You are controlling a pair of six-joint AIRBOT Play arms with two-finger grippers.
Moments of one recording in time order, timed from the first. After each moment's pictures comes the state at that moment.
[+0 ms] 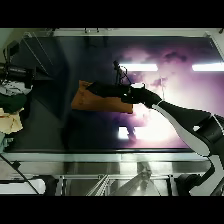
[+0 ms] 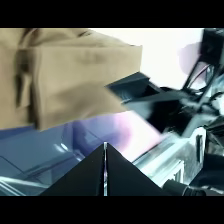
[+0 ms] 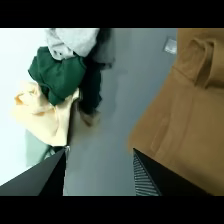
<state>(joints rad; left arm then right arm) 0.34 -1.54 1.48 -2.50 1.54 1.86 0.52 -1.88 1.41 0.17 0.70 0.67</state>
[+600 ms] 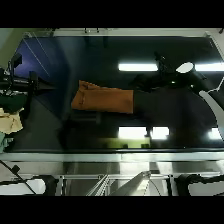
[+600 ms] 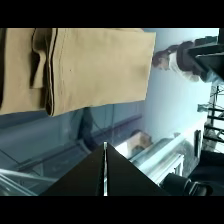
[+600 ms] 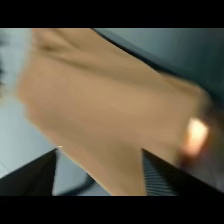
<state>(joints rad) 0.37 -1.52 1.34 -2.51 1.53 1.95 0.11 -1.66 1.32 -0.61 1.03 1.19</state>
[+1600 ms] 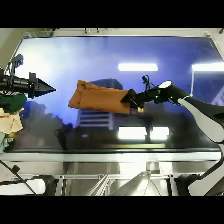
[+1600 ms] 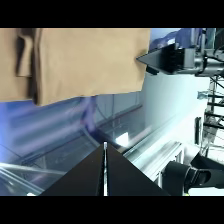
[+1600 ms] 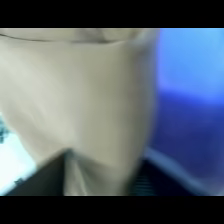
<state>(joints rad) 0.37 -1.52 1.34 -2.51 1.57 1.98 0.19 -1.88 1.26 -0.42 0.99 1.25</state>
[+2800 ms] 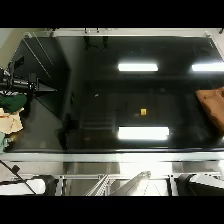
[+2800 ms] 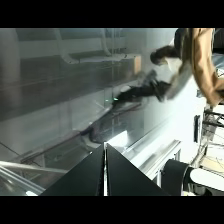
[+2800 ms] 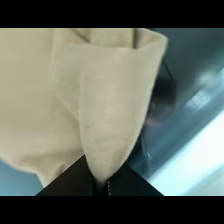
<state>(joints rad) 0.37 -1.52 1.34 -2.51 1.58 1.98 -1.08 -1.42 1.13 -1.38 1.15 1.41</state>
